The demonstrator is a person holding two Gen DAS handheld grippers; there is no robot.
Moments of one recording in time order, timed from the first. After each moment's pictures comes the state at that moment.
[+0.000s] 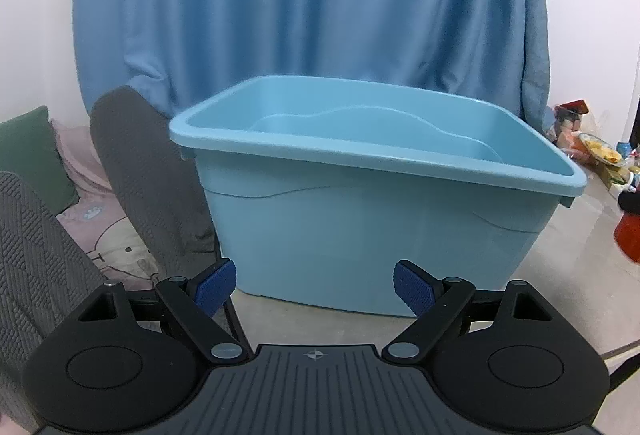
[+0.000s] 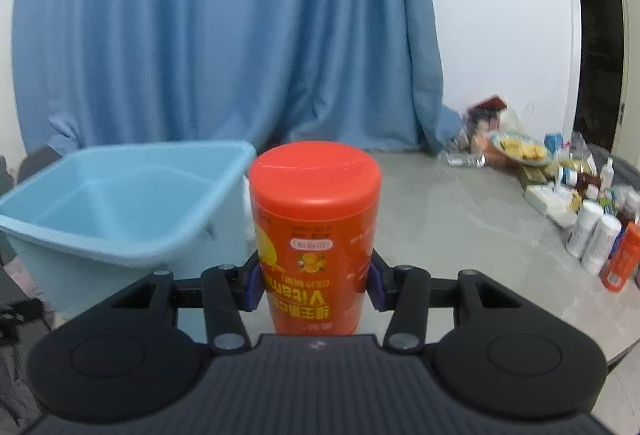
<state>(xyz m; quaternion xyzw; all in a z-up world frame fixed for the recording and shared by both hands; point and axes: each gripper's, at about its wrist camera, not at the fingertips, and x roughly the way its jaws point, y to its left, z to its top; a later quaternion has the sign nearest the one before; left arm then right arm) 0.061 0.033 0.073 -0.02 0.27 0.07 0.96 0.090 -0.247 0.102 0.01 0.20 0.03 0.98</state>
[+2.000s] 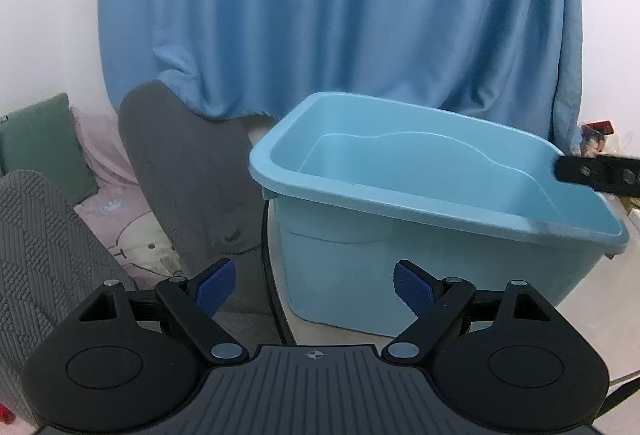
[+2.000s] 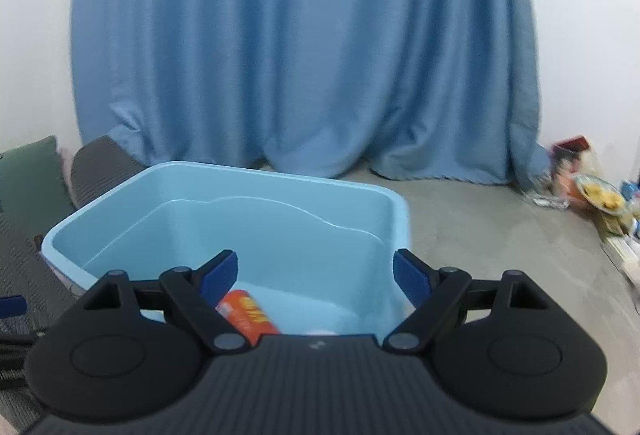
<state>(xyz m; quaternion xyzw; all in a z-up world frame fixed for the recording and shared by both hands) 0.073 0.089 0.104 -0.05 0.28 0.10 0.95 0.141 -0.141 0.122 -0.02 0.21 0.11 0.97</state>
